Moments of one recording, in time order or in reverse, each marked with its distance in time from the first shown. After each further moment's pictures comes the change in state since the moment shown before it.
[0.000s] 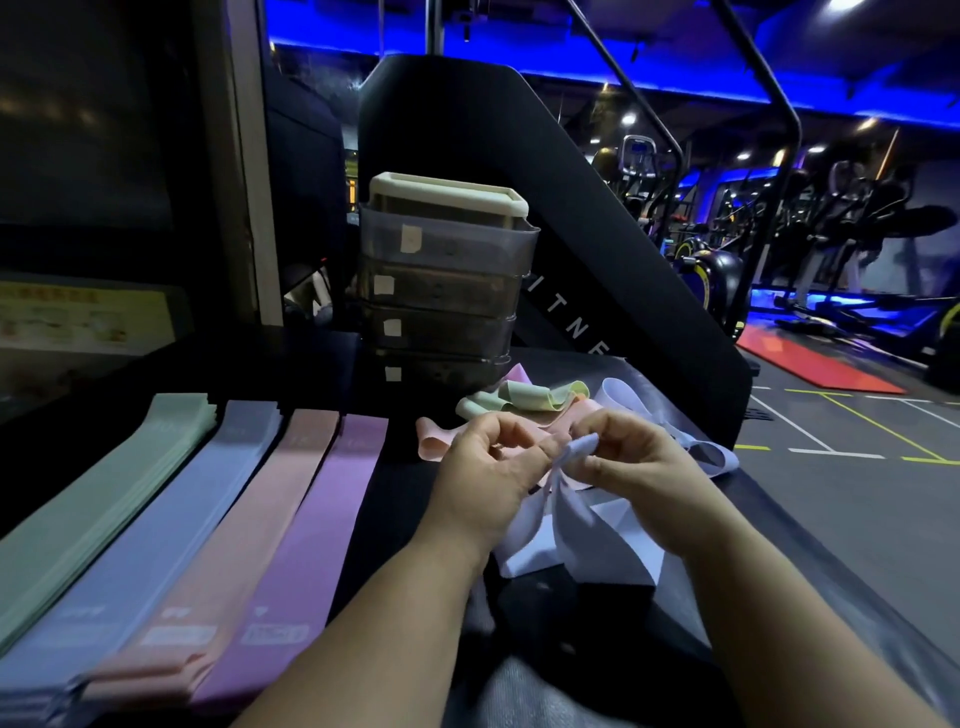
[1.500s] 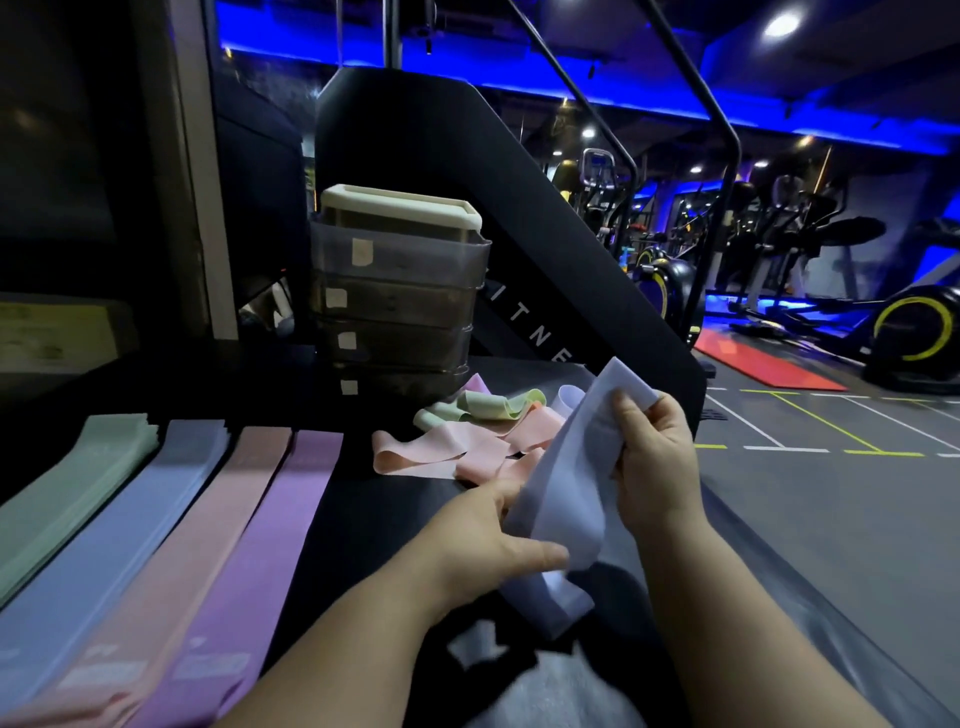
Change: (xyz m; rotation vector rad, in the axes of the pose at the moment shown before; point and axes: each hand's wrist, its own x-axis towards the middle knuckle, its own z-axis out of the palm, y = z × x) left_hand -0.002 -0.029 0.008 0.158 -0.486 -0.195; right_hand 0.005 0.003 -0.024 0.210 0.718 -0.088
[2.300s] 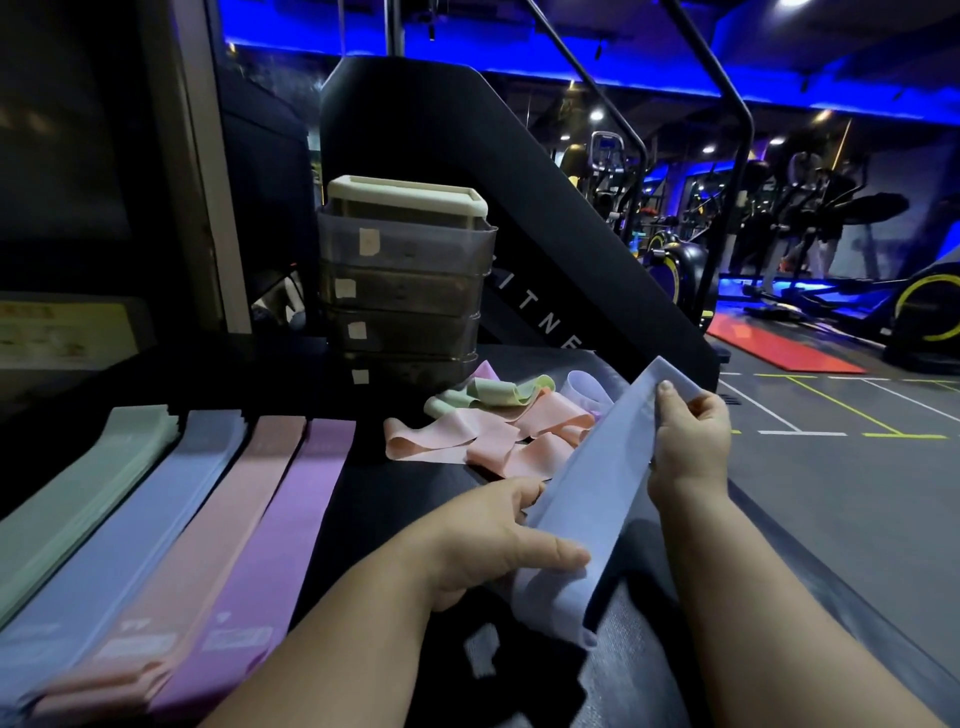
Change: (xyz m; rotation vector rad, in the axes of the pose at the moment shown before) left_hand -0.008 0.003 0.001 -0.052 -0.186 -0.136; right_hand 0.023 0.016 -0.023 -0.151 0.332 0.022
